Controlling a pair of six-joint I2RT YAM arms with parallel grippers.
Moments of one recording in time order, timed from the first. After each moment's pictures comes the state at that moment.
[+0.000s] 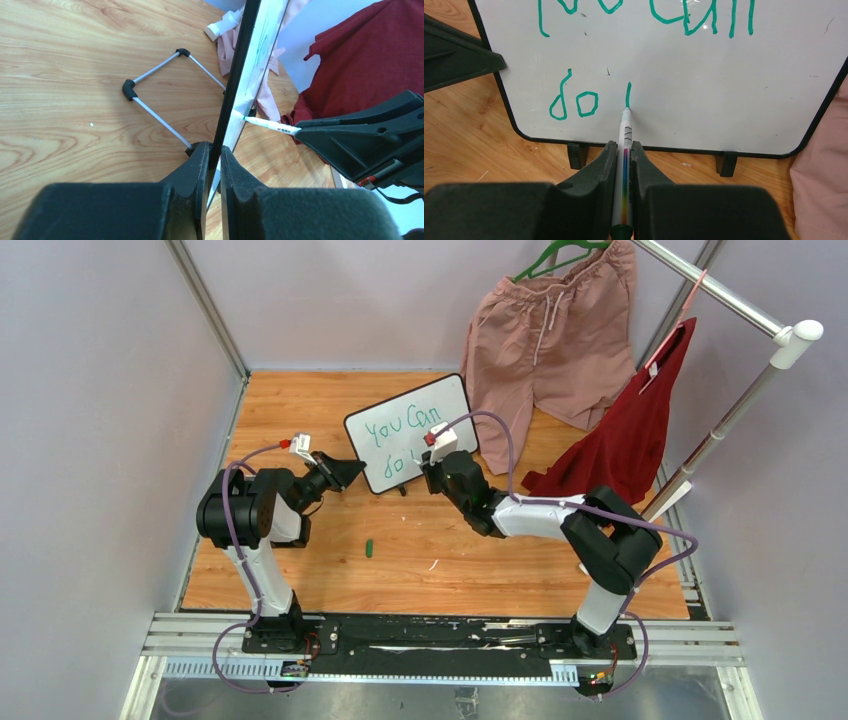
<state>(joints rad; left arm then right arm) 0.02 1.88 0.39 1.52 0.69 -0.76 0.83 1.72 0.89 0.57 0.26 0.08</state>
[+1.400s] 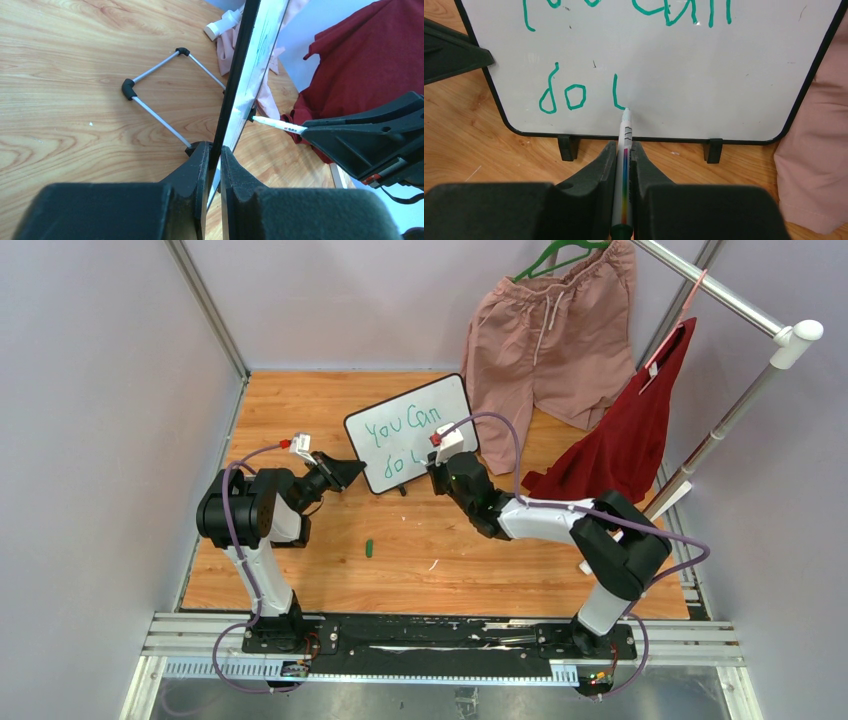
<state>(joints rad) 0.02 1.88 0.39 1.52 0.69 -0.76 0.83 1.67 0.85 0.54 0.29 0.09</state>
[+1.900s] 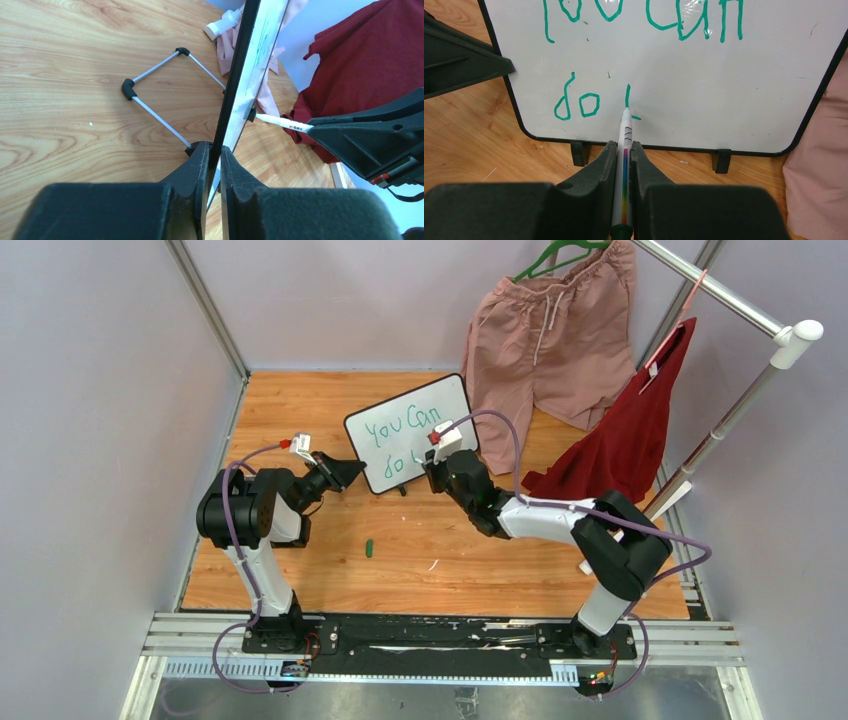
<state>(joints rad) 0.02 1.88 0.39 1.52 0.69 -0.76 0.83 1.66 0.86 0.55 0.25 0.09</state>
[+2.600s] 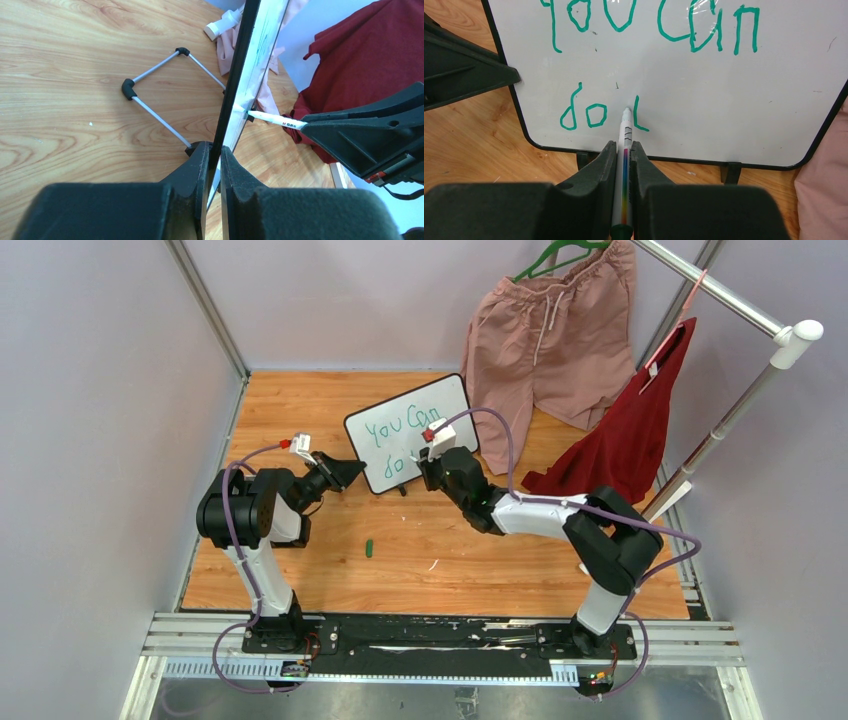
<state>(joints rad) 0.02 1.88 0.39 1.52 0.69 -0.76 0.84 1.71 0.91 0.55 0.24 0.09</state>
